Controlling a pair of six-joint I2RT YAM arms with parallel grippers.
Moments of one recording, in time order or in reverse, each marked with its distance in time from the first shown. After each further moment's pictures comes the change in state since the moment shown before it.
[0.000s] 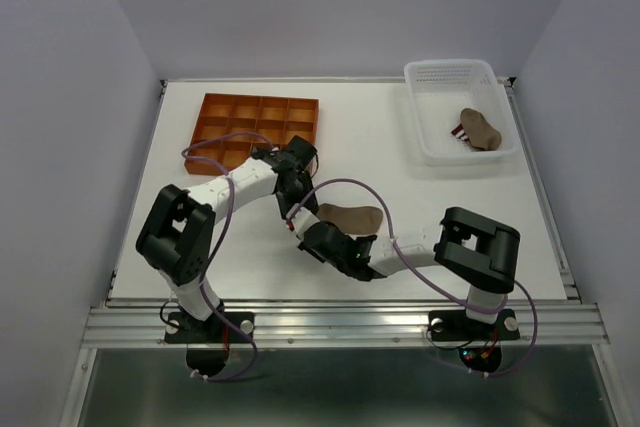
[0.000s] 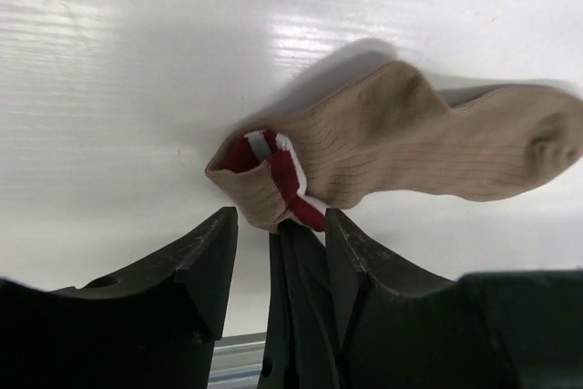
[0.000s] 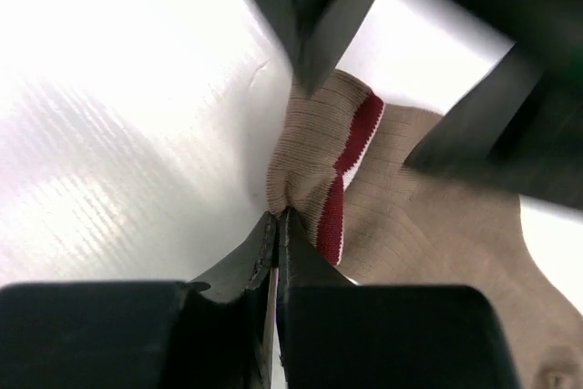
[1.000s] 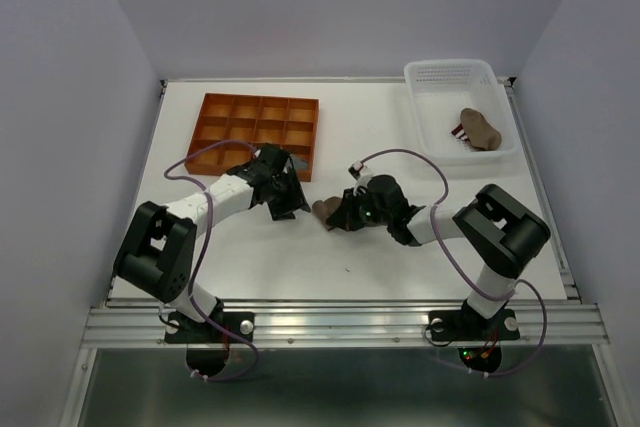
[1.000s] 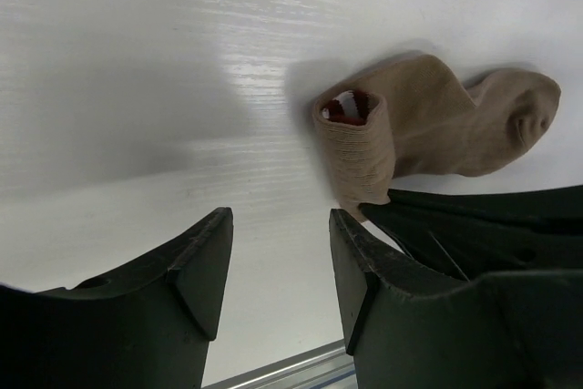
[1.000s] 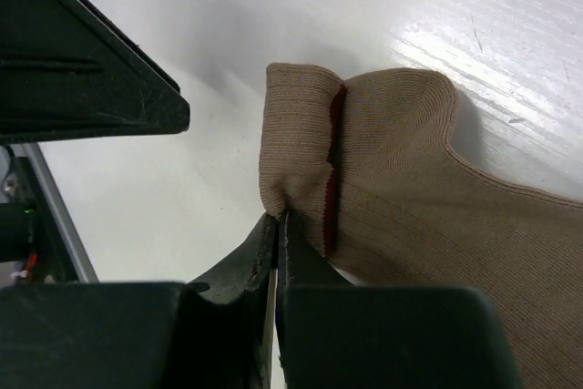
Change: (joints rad) left arm 0.130 -0.166 -0.246 0.294 0.119 0.027; right arm -0.468 -0.079 -0.205 0.291 -0.779 0.589
